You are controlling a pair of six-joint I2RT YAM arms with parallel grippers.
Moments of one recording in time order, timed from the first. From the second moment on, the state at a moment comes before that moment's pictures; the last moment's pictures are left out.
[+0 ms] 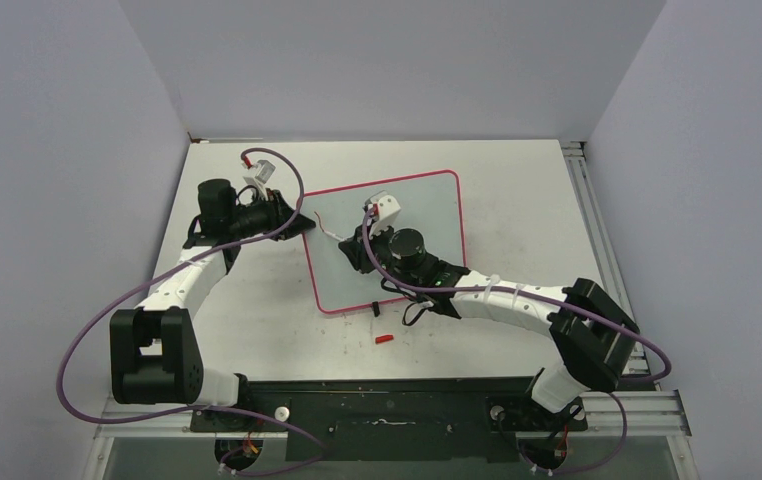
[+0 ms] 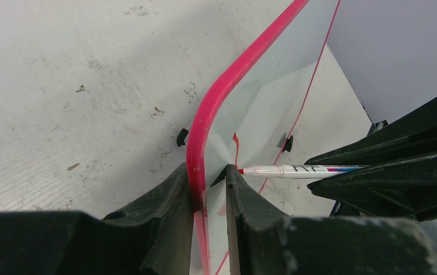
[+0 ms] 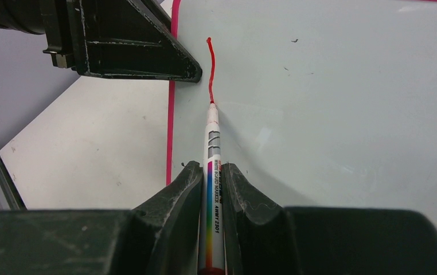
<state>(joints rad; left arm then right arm) -0.01 1.40 0.87 0.08 0.89 -0.30 0.94 1.56 0.94 0.44 0.11 0.30</state>
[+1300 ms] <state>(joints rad) -0.01 1.40 0.87 0.08 0.89 -0.29 0.95 1.60 1.03 0.45 0.15 0.24</state>
